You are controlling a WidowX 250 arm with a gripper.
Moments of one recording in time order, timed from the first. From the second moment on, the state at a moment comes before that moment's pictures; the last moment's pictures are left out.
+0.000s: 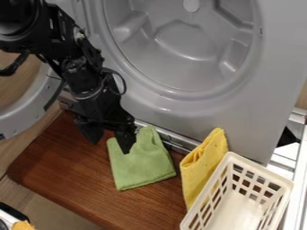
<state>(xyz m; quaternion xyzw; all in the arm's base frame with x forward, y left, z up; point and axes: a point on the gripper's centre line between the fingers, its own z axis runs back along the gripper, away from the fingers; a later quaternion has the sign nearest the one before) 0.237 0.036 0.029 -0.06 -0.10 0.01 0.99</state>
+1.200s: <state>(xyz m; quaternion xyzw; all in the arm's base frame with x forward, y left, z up) 0.280 0.023 -0.069 -0.04 -0.12 0.00 0.99</state>
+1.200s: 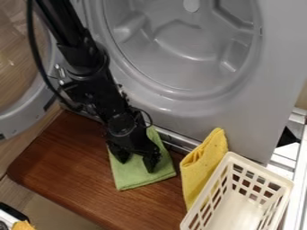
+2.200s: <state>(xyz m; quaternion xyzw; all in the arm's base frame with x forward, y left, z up) 0.250 0.096 -0.075 -0.01 -0.08 0.09 0.99</state>
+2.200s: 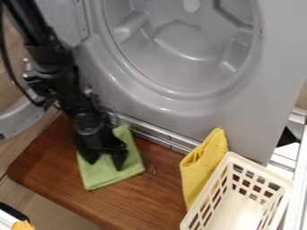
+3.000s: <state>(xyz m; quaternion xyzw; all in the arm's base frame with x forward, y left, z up) 0.231 0.124 -0.074 -0.01 -0.08 0.14 0.99</state>
